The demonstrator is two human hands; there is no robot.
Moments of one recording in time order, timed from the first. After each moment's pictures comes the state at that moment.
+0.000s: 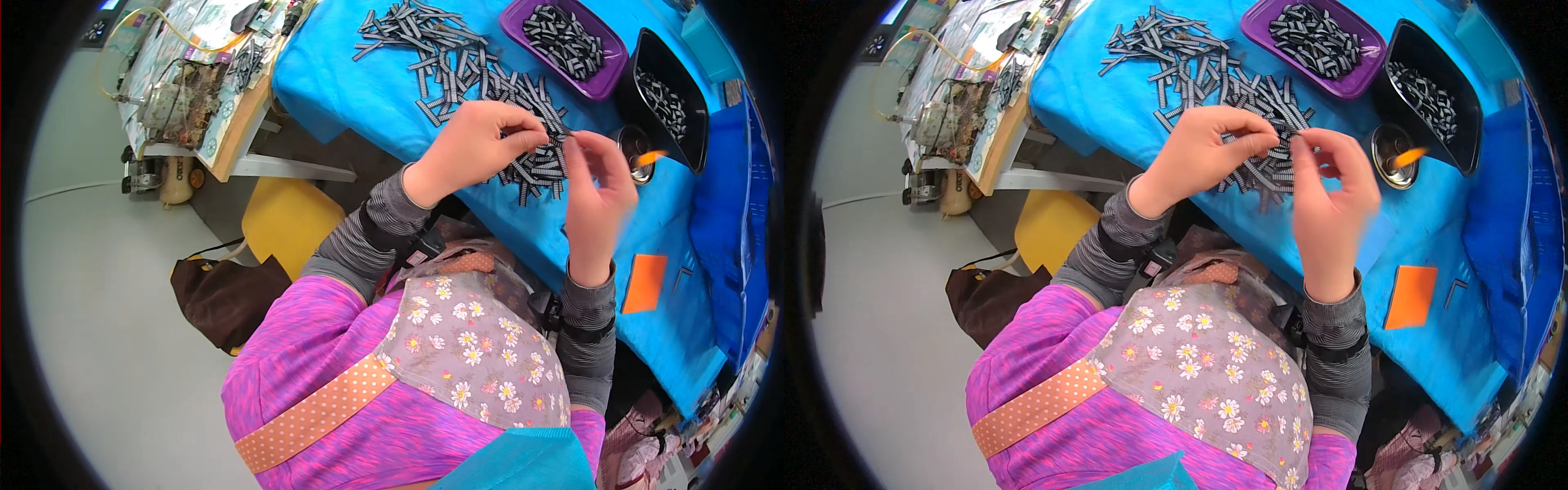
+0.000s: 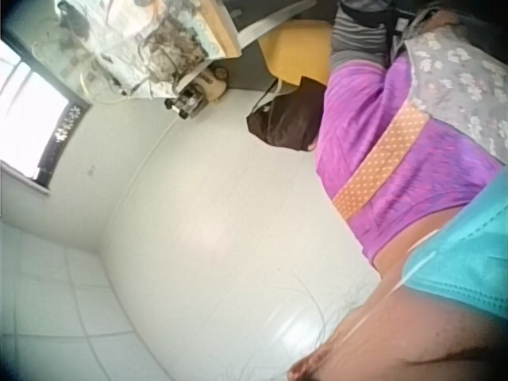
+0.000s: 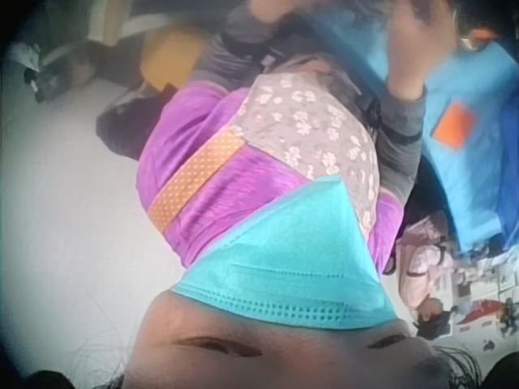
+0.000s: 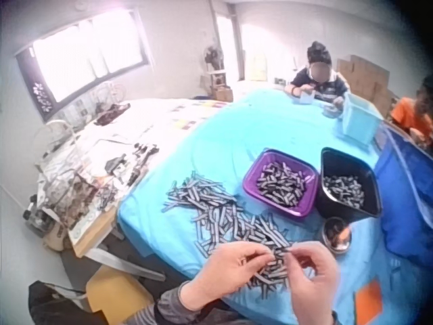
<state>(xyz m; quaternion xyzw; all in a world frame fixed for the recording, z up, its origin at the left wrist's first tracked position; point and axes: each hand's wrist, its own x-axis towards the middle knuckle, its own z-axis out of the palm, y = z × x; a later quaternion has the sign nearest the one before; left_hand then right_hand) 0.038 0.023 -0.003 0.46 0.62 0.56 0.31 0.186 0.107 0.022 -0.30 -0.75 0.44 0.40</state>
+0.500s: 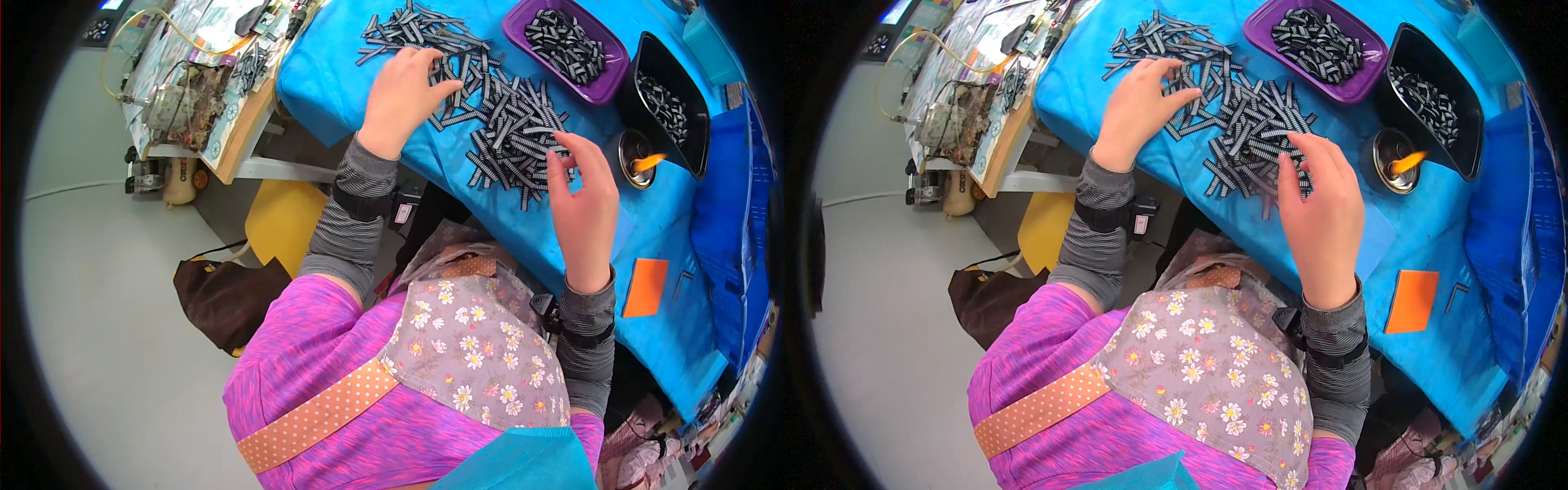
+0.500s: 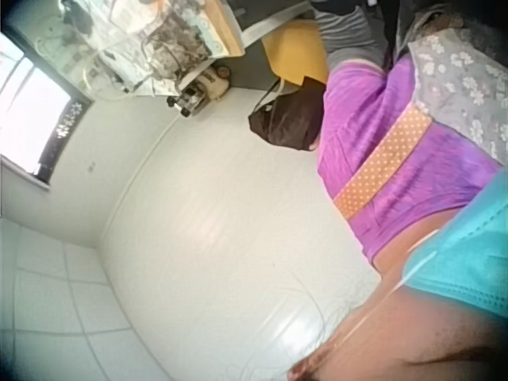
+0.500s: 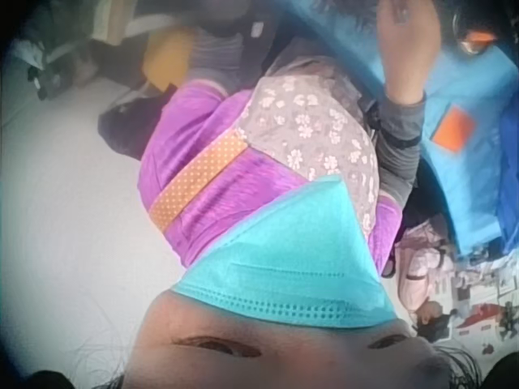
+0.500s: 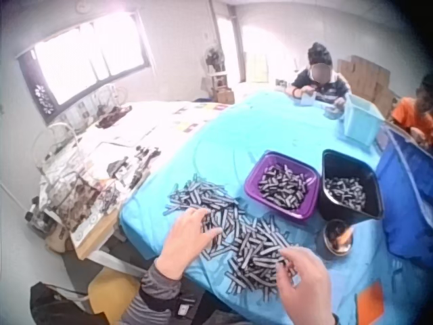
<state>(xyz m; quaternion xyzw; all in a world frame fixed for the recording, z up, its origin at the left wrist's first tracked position) -0.050 0.008 -0.031 0.47 0.83 0.30 -0.08 0.188 0.104 0.026 -0.28 -0.86 0.30 0.29</state>
